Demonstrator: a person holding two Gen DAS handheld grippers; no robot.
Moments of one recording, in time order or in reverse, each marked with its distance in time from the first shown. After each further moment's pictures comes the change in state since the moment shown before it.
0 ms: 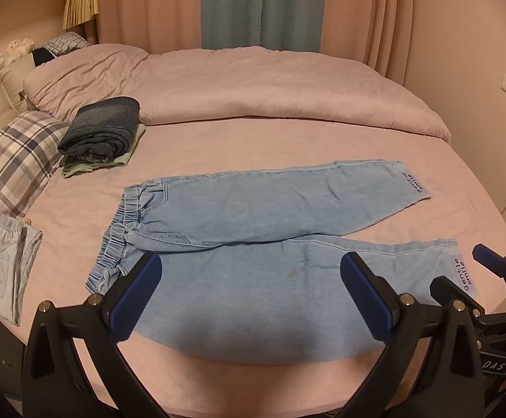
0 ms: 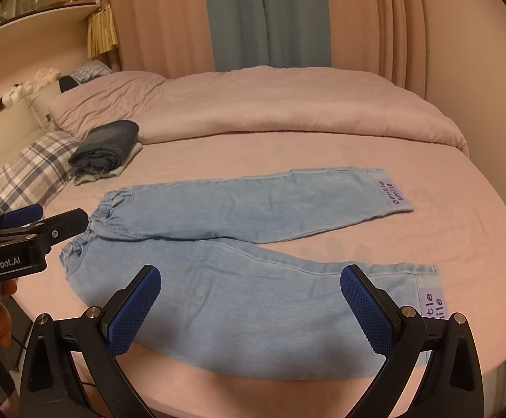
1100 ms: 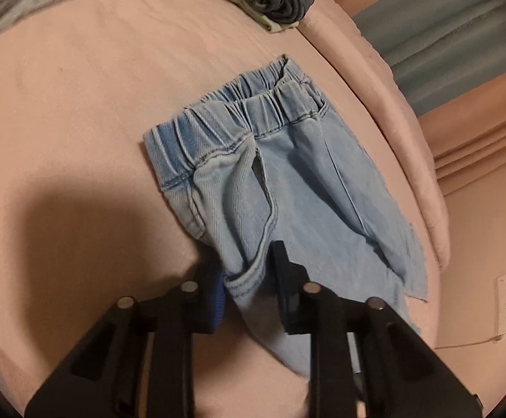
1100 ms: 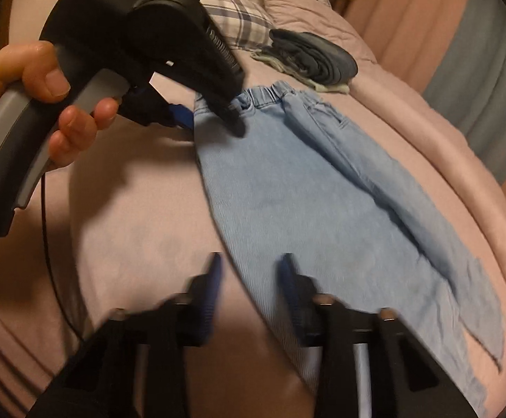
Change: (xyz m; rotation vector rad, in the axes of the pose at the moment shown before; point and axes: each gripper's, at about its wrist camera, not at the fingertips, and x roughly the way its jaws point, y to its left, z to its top) left arm 0.131 0.220 -0.105 -0.808 0.155 -0.203; right arm 0.117 0.194 -0.116 -0.846 0.054 0.284
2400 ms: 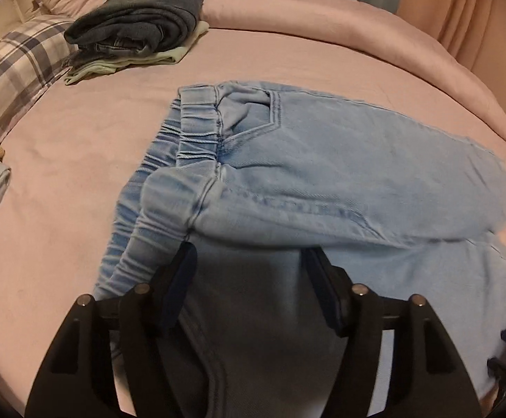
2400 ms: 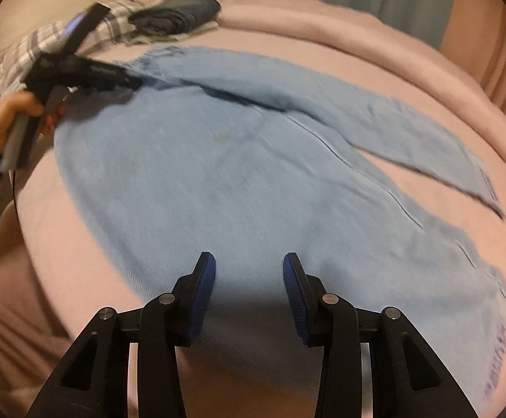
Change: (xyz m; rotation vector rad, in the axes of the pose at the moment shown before) left arm 0.072 -0.073 0.044 0.628 -0.007 0.304; right arm -0.060 -0.108 -0.106 0.459 0.210 -0.046
